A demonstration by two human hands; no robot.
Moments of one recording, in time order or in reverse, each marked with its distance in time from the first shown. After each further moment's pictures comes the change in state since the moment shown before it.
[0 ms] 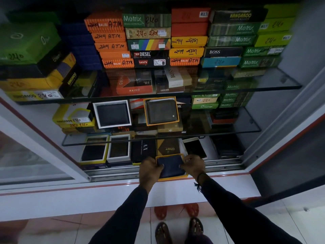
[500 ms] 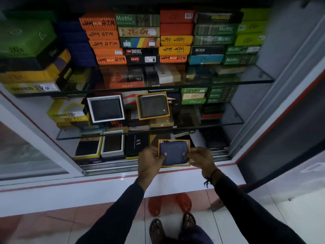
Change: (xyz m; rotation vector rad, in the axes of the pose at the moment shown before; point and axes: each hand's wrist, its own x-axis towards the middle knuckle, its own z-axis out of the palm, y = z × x) left_hand -0.049 0.049 -0.017 -0.049 0.077 0.265; right_hand -0.041 0.031 -0.060 0.549 0.050 0.004
